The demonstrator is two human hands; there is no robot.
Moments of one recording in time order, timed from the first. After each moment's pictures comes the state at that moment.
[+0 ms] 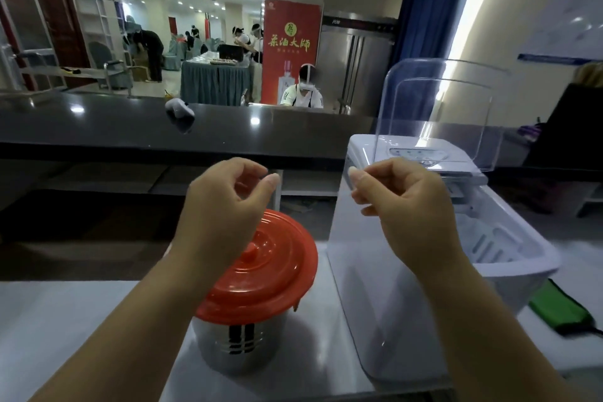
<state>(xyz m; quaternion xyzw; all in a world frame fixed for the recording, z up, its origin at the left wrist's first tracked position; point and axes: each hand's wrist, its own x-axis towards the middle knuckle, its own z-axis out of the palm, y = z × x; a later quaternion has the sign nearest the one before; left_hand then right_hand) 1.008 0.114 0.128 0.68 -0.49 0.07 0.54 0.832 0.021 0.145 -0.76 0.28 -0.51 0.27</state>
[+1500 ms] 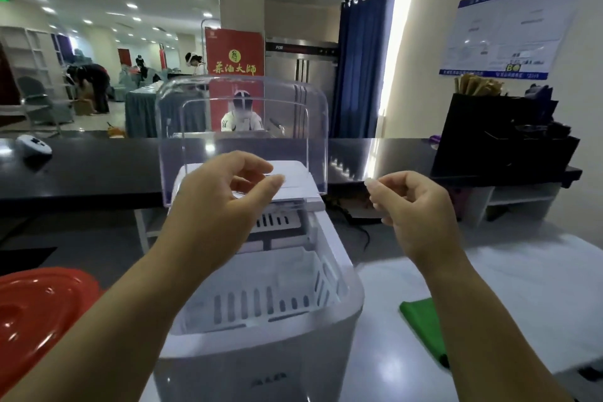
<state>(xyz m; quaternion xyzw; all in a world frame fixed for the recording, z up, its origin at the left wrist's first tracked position) 0.799 -0.058 0.174 0.62 -0.59 0.02 0.52 0.604 -0.171 0.150 -0.67 0.38 -0.56 0.29</state>
